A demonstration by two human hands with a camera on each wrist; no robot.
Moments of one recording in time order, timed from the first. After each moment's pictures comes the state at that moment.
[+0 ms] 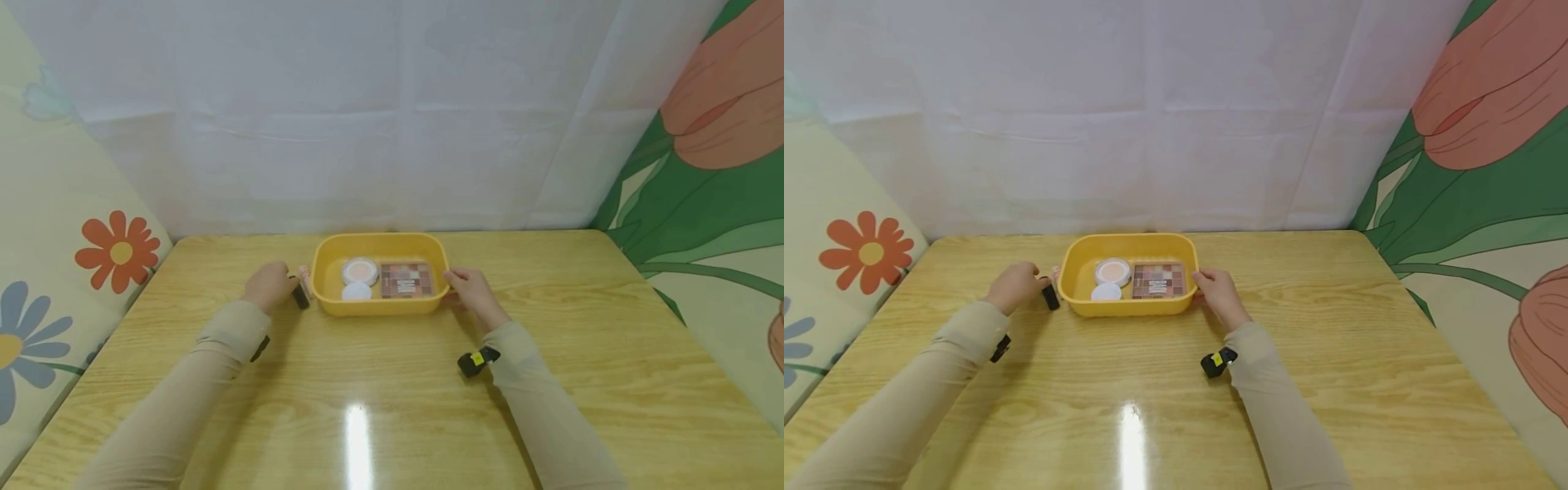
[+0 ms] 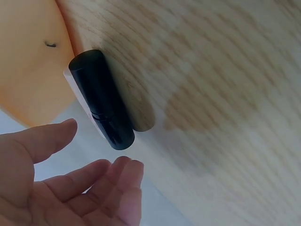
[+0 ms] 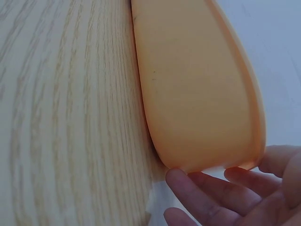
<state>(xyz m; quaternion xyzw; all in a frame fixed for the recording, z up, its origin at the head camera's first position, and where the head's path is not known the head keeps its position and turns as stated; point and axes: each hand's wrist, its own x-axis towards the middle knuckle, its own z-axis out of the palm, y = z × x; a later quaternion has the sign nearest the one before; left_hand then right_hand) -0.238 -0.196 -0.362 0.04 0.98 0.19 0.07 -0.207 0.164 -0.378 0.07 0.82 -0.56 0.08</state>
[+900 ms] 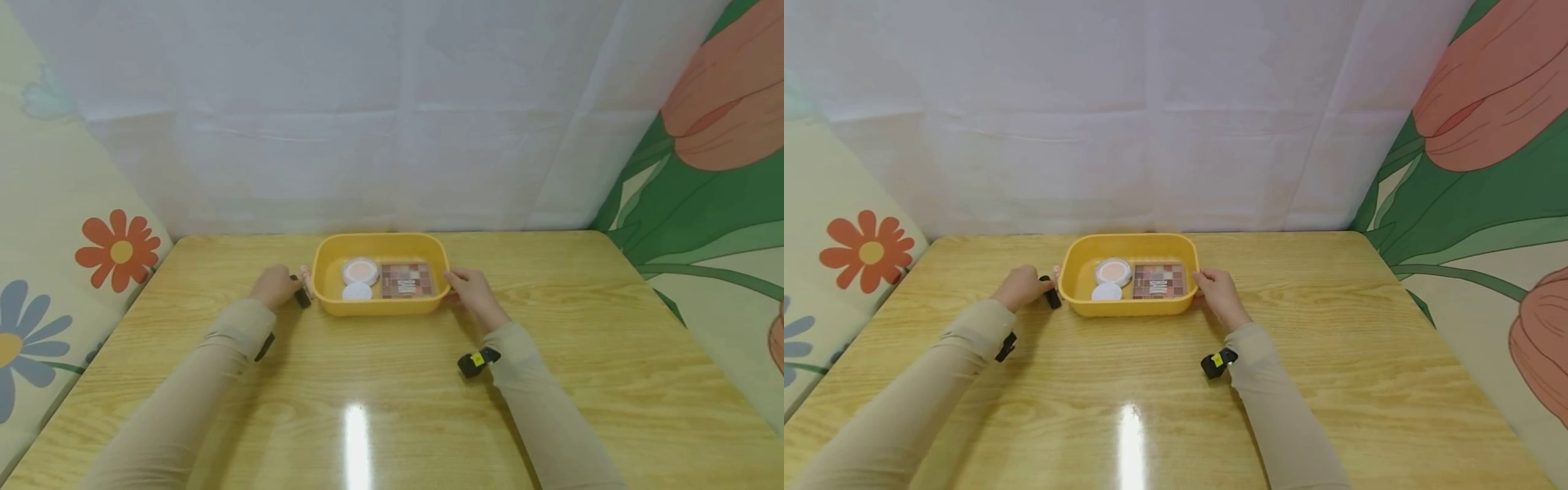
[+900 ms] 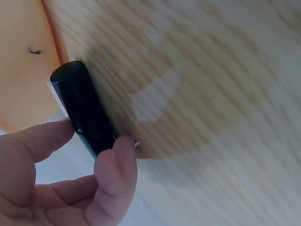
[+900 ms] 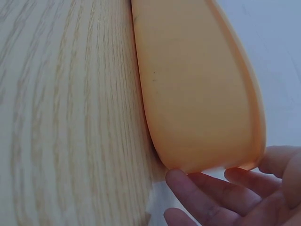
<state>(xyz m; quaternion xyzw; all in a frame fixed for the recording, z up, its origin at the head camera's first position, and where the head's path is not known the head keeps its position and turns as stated) -0.247 -0.196 -0.375 0.02 0.97 0.23 0.10 -0.206 0.164 -0.378 0.05 0.81 -0.57 0.09</state>
